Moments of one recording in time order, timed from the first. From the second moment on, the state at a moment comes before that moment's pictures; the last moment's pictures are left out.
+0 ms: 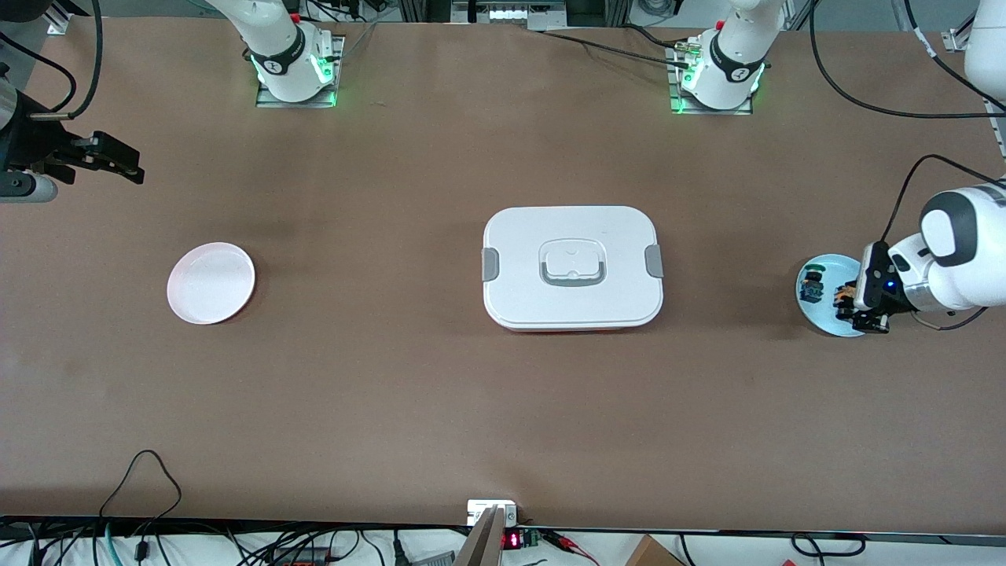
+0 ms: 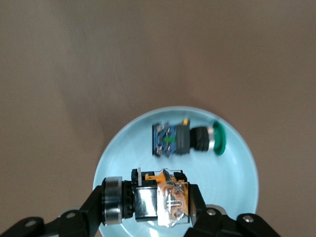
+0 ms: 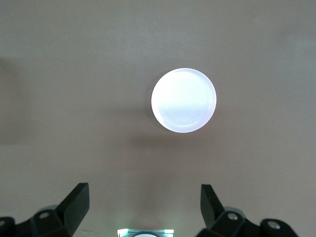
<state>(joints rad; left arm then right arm) 0.59 0.53 -0.33 -1.79 0.09 2.09 2.07 0.07 -0.02 -0.07 -1.65 -0.04 1.54 -0.03</state>
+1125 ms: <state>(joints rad) 0.57 0.52 -0.59 -1.72 -1.00 1.42 2.05 0.07 -0.02 -0.07 -1.65 0.01 1.55 -0.03</state>
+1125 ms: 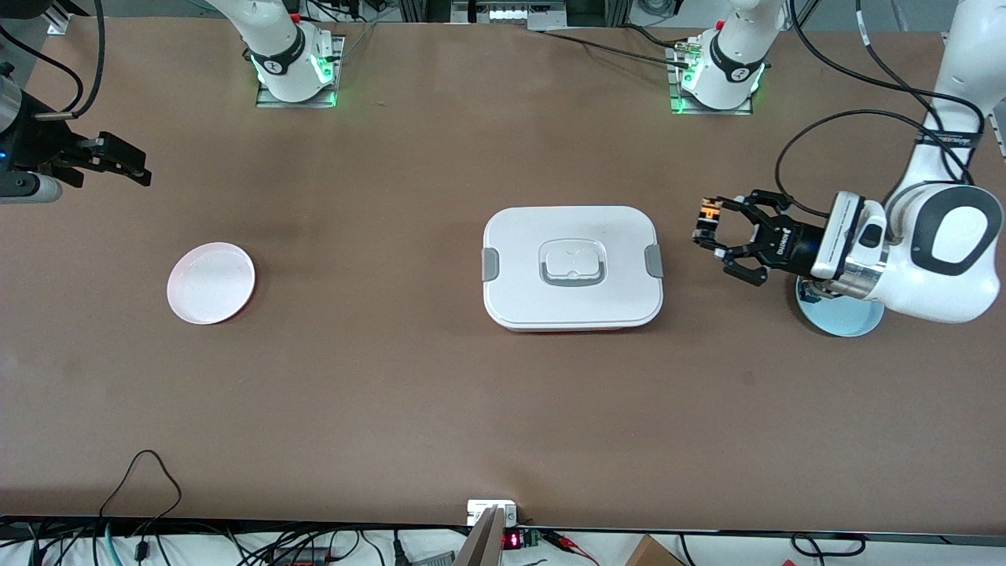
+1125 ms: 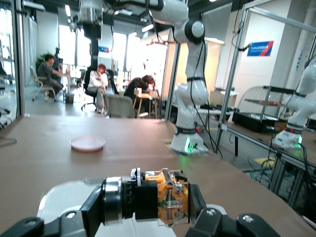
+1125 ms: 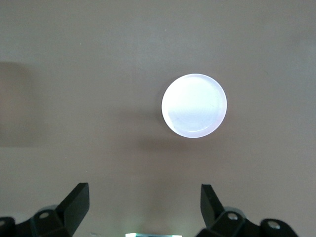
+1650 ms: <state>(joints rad) 0.57 0.52 -0.81 -1.91 -1.31 1.65 2.06 0.07 -0.02 -0.08 -1.63 0.08 1.53 -0.03</state>
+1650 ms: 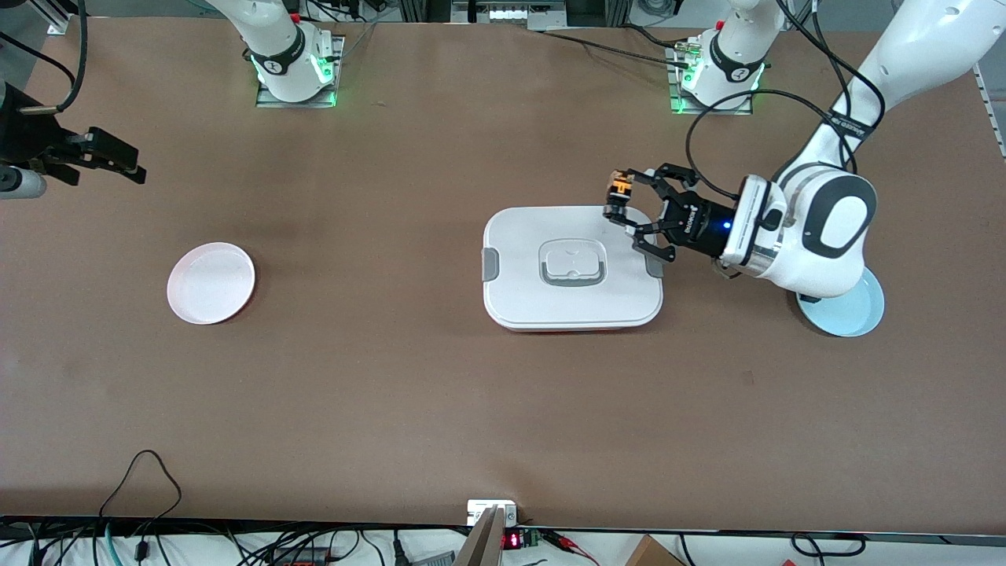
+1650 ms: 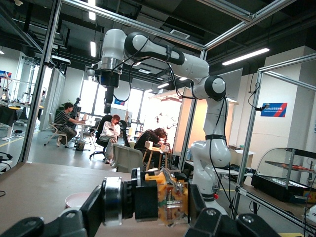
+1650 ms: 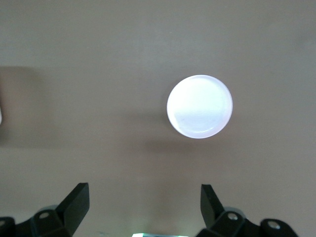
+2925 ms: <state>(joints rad) 0.58 0.49 -0.94 -1.95 -1.38 1.84 2.06 0.23 0.23 -0.06 -1.69 1.26 1.58 -0.04</state>
